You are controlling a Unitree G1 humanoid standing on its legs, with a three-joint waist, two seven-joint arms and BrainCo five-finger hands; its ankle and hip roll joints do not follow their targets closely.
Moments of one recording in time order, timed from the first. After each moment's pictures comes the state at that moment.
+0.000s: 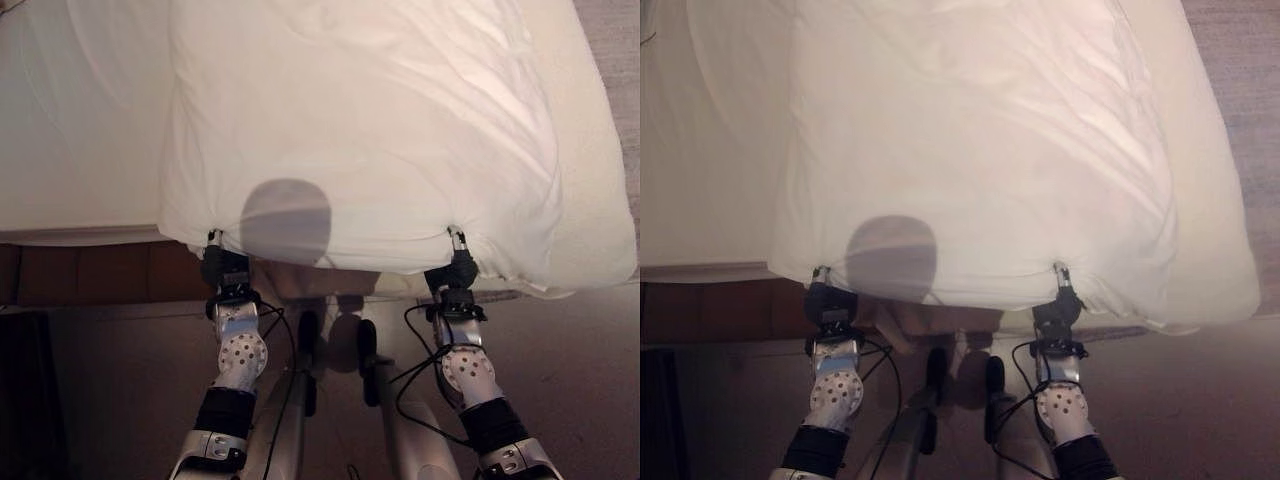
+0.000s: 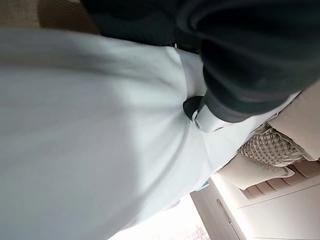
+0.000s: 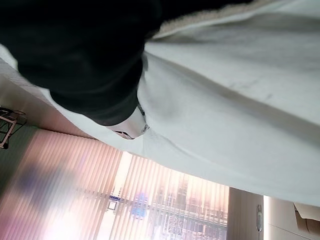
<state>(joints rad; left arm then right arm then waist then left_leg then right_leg) -0.33 0.04 -0.02 0.17 -1.31 -0.44 0.17 -0.27 -0.13 0.14 0.17 1.54 -0.36 0.13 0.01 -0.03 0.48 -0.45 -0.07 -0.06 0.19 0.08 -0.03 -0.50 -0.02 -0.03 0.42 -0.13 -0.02</state>
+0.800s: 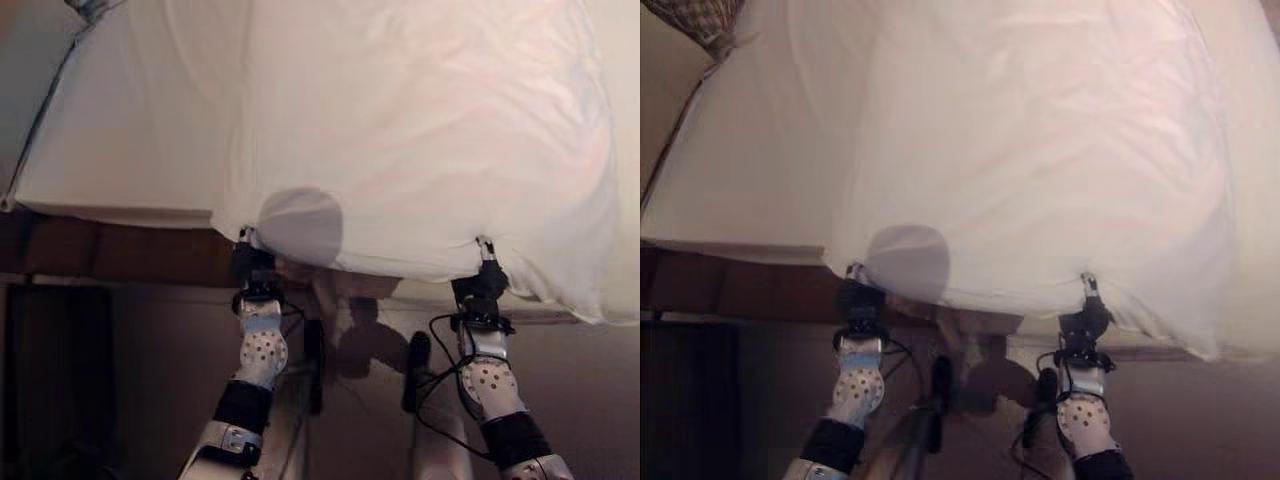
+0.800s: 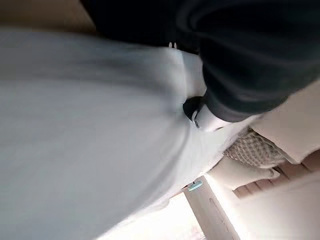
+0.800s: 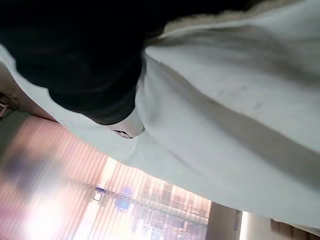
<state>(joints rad) -0.36 0.04 -0.10 0.23 -1.28 -0.44 0.16 -0.20 -0.16 0.12 0.12 1.45 -0.40 0.10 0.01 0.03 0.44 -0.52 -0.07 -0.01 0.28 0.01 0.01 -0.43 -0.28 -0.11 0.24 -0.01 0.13</state>
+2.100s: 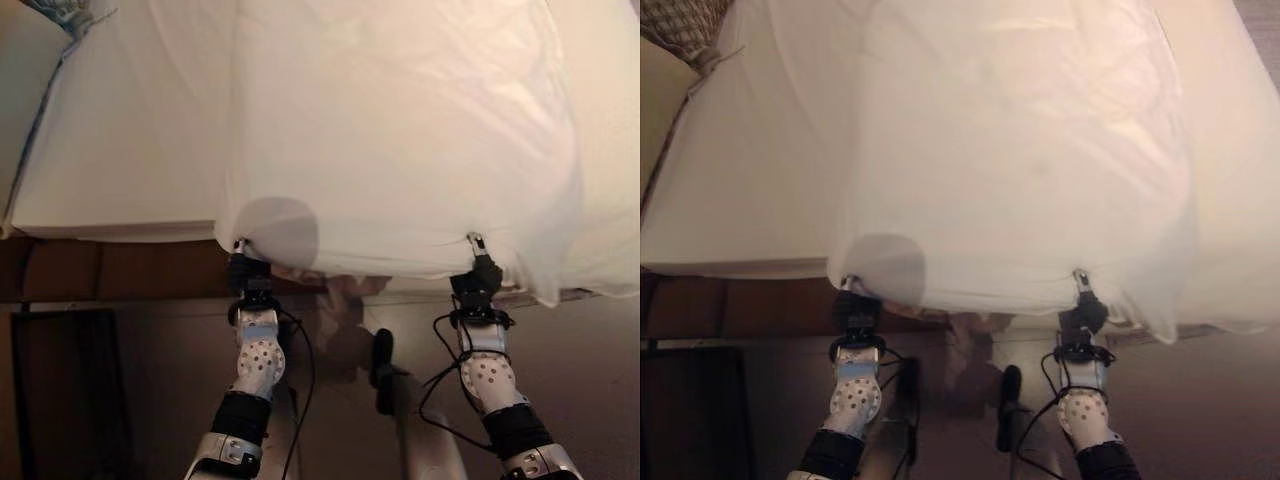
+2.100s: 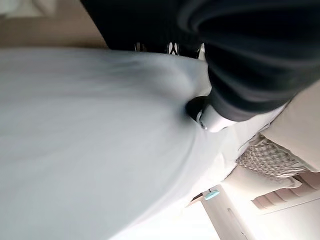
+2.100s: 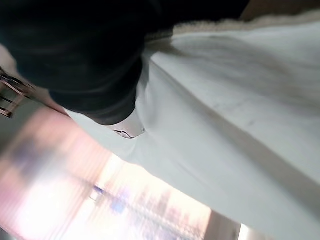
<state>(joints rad) -0.32 -0.03 -0.14 0.28 -1.27 -0.43 0.20 -0.19 -0.22 0.06 0.18 1.34 -0.42 0.01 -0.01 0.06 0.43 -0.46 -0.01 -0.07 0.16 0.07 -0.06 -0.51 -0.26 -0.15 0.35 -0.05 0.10</state>
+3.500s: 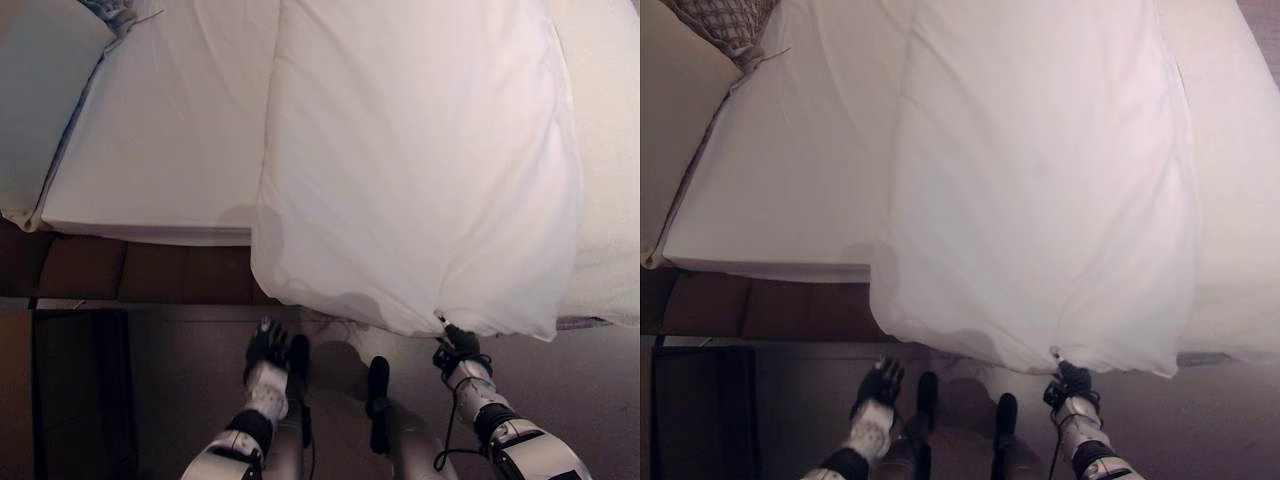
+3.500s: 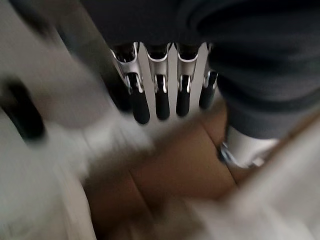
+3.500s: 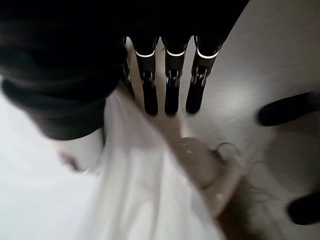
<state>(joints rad) -0.27 -0.01 -0.09 1.06 -1.13 -0.25 0.32 -0.36 -0.16 0.17 1.17 0.82 -0.21 -0.21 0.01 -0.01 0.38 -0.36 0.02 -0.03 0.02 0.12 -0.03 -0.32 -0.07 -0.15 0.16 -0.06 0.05</state>
